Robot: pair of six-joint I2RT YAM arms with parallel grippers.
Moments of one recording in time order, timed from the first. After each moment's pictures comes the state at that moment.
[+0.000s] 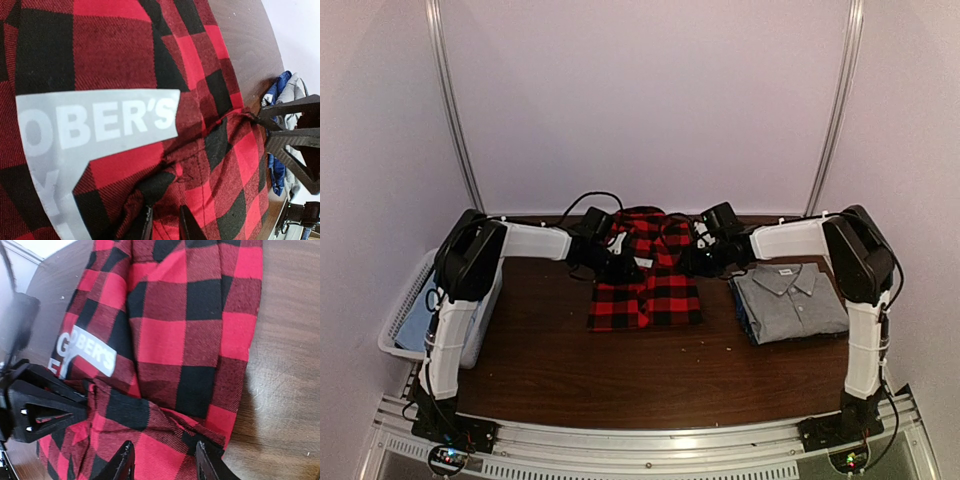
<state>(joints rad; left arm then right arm) -0.60 2.31 1.65 -0.21 0.49 -0.53 0.53 2.06 1.41 -0.16 -0.20 0.48</state>
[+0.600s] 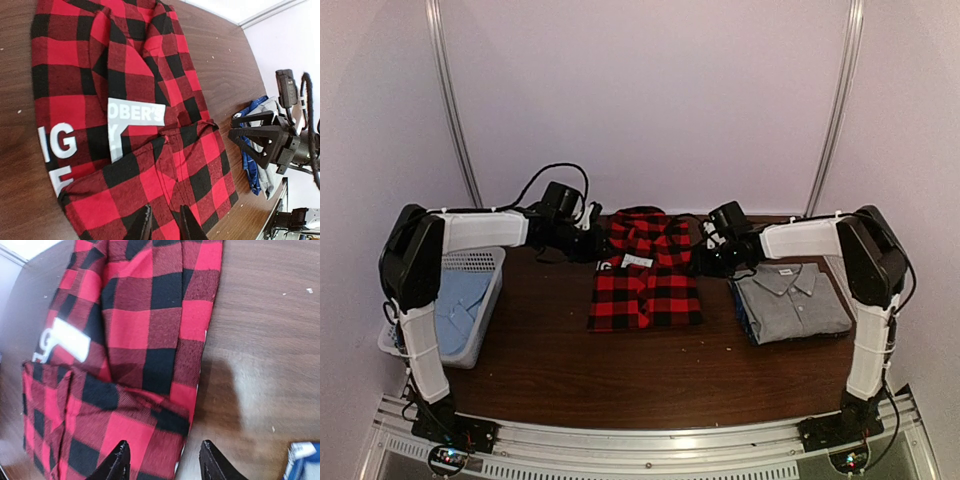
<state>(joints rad) -0.54 1.99 1.45 -0.23 0.42 -0.53 0.52 2.01 1.36 -0.21 -0.13 0.45</state>
